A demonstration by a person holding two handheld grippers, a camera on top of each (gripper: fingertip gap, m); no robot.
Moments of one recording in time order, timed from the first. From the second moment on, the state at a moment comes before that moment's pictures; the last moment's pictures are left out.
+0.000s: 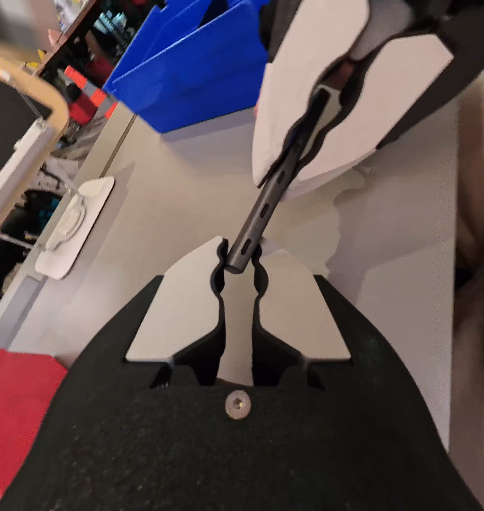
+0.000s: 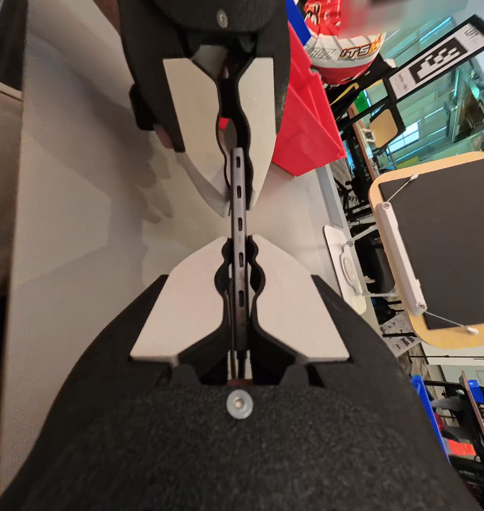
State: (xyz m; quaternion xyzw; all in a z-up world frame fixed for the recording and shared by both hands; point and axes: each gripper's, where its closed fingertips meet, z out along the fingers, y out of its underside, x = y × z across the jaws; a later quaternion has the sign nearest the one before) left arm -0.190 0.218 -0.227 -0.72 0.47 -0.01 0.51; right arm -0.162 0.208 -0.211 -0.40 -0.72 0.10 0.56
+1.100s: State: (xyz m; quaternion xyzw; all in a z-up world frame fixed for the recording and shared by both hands) left arm -0.450 0.182 -0.239 -0.89 0.41 0.07 0.20; right arm -0.229 0.364 -0.218 -0.40 -0.62 -0.05 0.67
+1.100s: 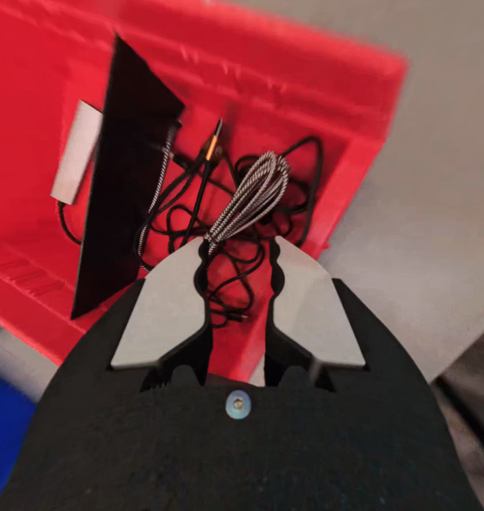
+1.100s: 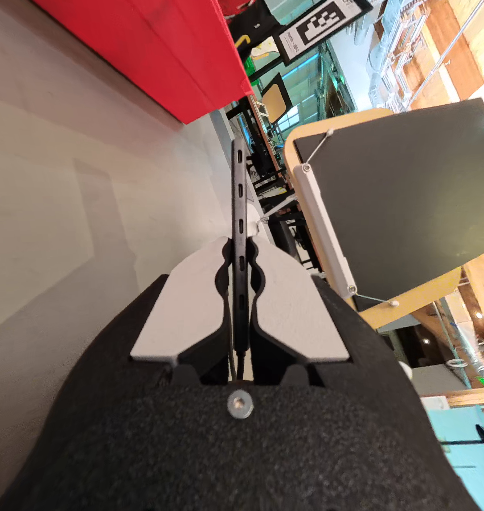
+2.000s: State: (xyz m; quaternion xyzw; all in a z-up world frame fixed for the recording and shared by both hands) left arm -0.319 0.171 -0.019 -0.74 0.27 0.24 0.56; right arm -0.215 0.382 -0.204 -0.47 -0.56 0.03 0.68
